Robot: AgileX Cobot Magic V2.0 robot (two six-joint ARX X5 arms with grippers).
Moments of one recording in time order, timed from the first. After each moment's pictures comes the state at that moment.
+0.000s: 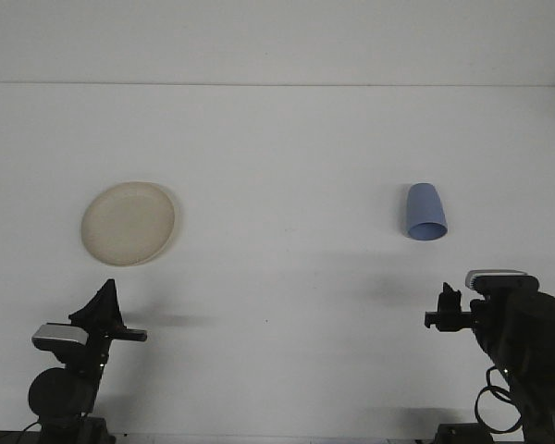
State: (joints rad) left arm -0.07 0.01 0.03 0.17 0.00 -0.09; right arm 0.02 0.67 0.91 -0.86 -0.02 0.06
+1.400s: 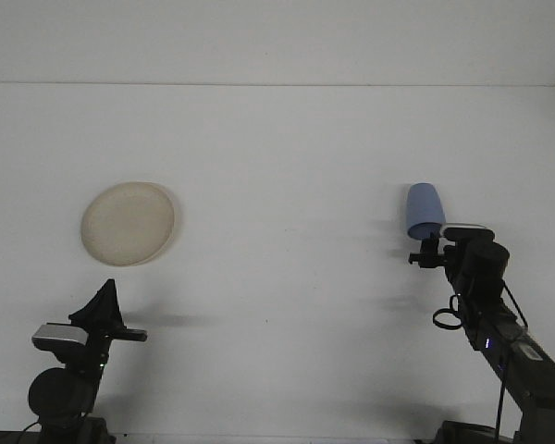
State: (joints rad) left arm -0.07 0.01 0.03 0.17 0.00 -0.09; right arm -0.13 1.37 0.56 0.32 -0.06 0.00
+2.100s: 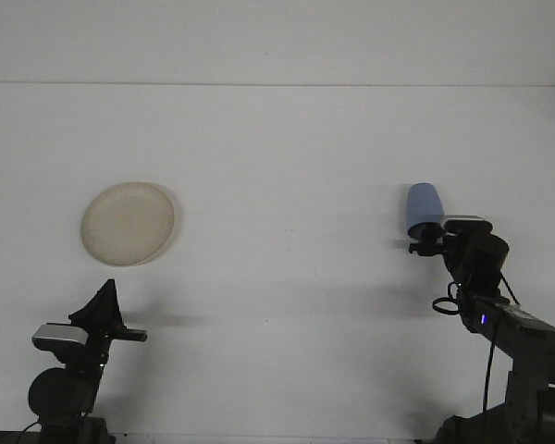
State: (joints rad) left arm -0.07 0.01 0.03 0.17 0.00 -0.09; right arm -0.18 1.60 0.59 0.58 -0.17 0.00
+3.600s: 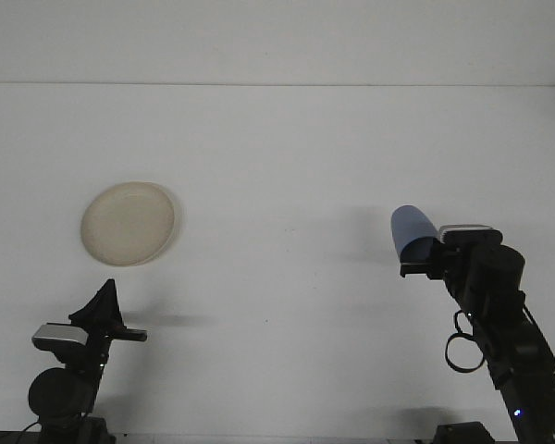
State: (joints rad) left arm -0.07 0.01 0.03 0.17 0.00 -0.09; right arm 0.10 0.90 0.83 -0.44 -0.01 0.10
